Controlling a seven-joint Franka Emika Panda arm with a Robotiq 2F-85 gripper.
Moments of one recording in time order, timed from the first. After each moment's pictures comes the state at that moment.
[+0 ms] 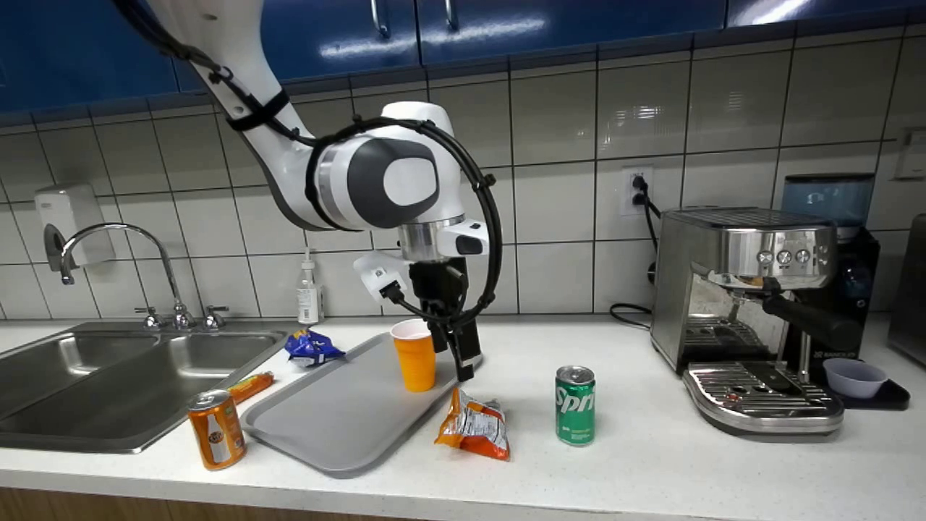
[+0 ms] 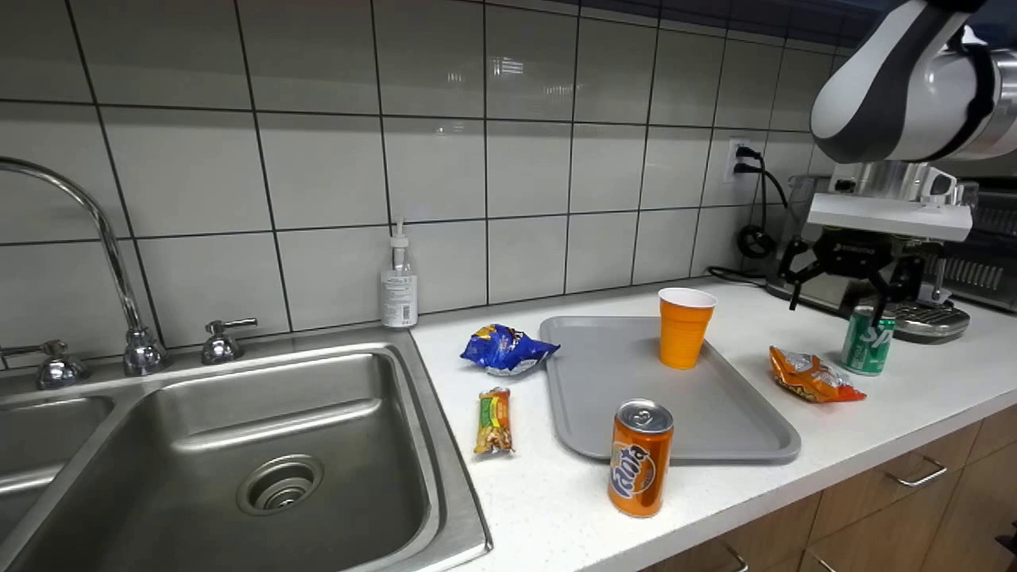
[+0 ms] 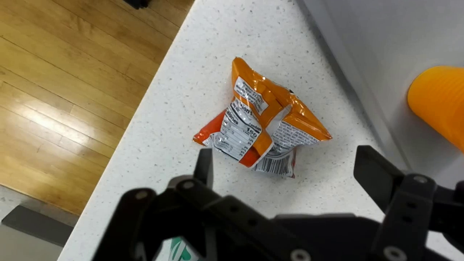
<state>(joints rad) -0.15 0.13 -0.24 -2.45 0.03 2.66 0.44</state>
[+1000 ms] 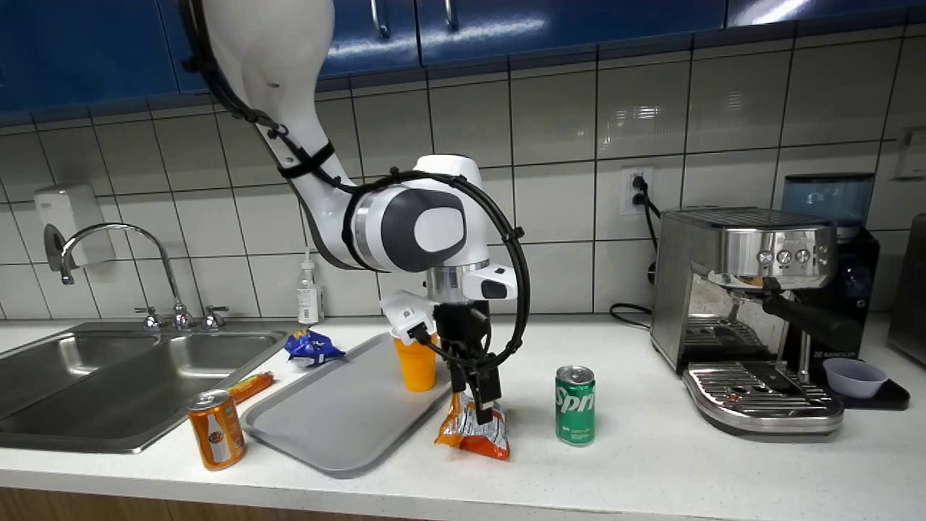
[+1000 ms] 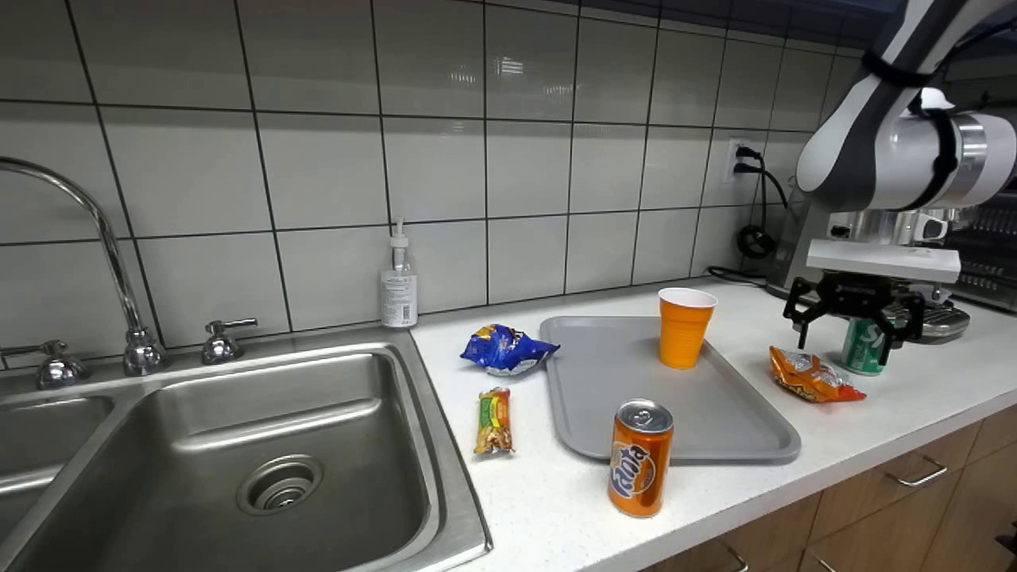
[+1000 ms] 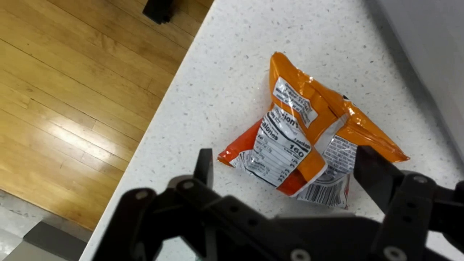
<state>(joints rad) -0.16 0.32 -0.27 -2.36 0.08 2.66 0.40</state>
